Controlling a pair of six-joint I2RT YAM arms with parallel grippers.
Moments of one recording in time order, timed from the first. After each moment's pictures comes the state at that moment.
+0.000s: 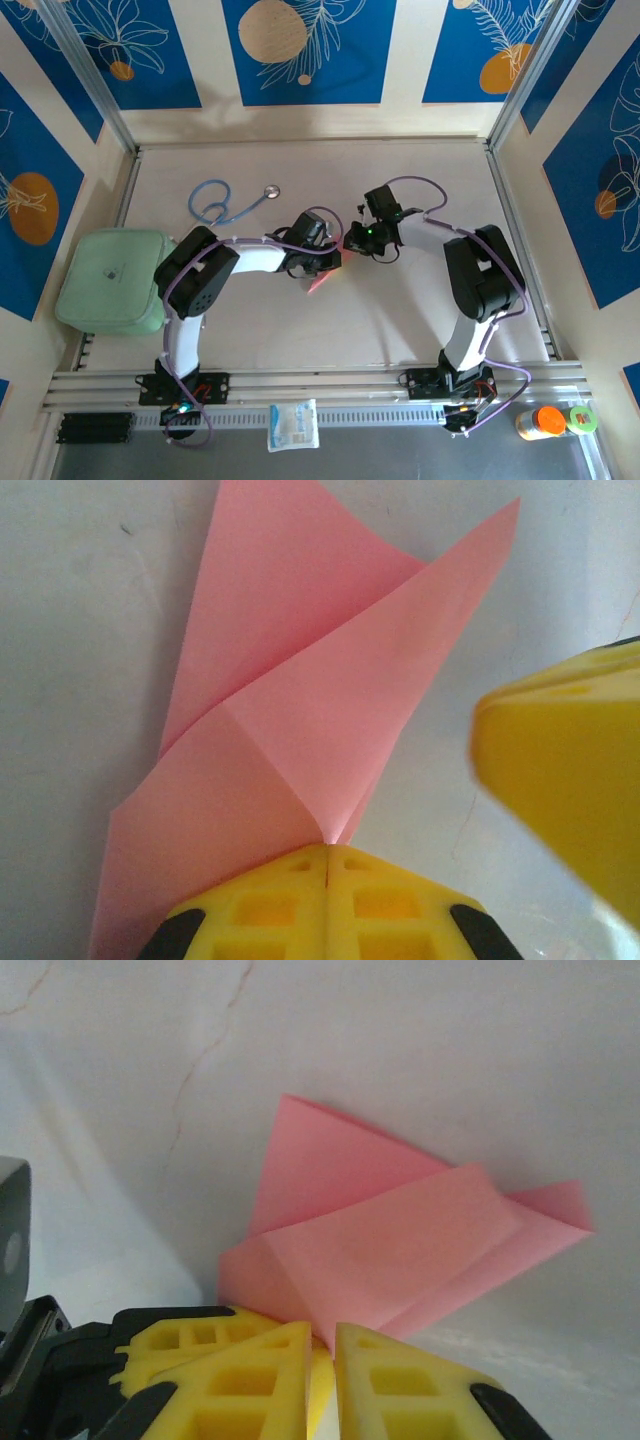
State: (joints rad) left arm -0.73 2.00 1.12 0.01 0.35 -0.78; right arm 0.40 1.79 1.06 -0.36 -0.40 0.60
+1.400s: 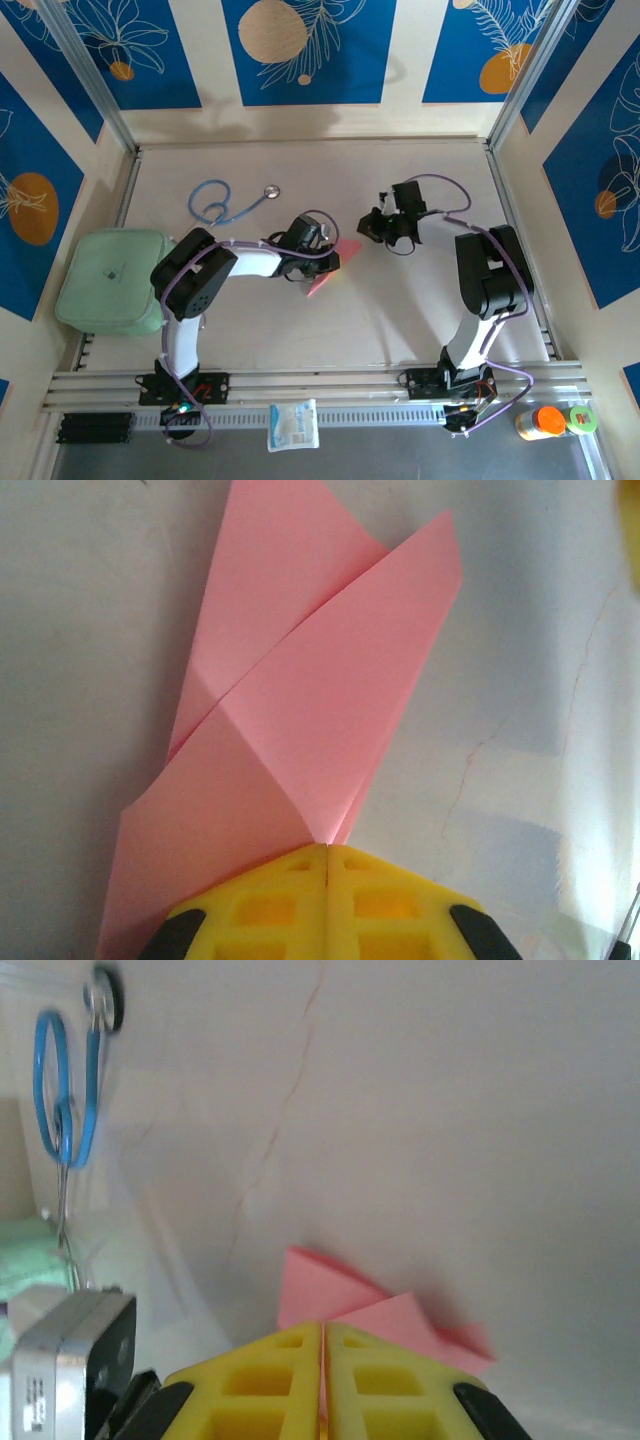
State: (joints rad) left arm -0.73 1.98 1.05 0.11 0.39 -0.83; right arm 0.26 1.77 0.98 -0.15 -0.55 0.67
